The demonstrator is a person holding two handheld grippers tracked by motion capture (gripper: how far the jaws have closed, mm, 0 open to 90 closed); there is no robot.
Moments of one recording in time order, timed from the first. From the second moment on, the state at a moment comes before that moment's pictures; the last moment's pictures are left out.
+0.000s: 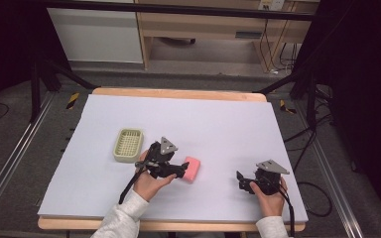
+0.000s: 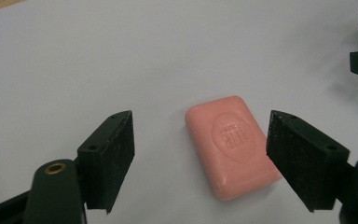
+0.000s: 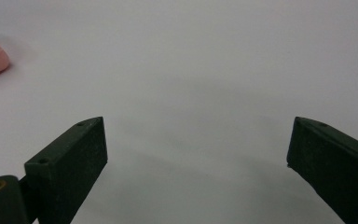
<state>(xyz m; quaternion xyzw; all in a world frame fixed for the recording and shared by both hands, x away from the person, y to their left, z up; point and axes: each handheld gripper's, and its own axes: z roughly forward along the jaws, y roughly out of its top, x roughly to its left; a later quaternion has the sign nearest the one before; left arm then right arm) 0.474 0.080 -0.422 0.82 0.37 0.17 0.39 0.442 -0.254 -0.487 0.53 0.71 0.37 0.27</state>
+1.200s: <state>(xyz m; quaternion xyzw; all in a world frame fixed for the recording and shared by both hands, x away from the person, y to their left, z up) 0.486 0.046 -0.443 0.85 0.37 0.14 0.35 0.442 -0.254 -0.487 0.53 0.71 0.37 0.27</state>
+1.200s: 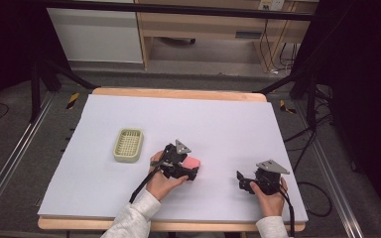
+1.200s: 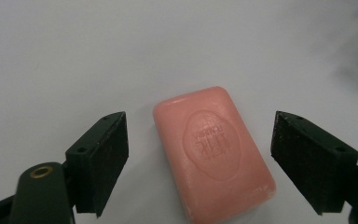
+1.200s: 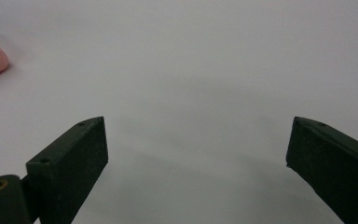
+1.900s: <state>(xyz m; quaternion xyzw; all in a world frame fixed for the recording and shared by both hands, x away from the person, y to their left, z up) 0.491 0.032 -0.457 0.86 0.38 0.13 0.32 0.443 -0.254 -0.488 0.53 0.71 0.37 0.27</state>
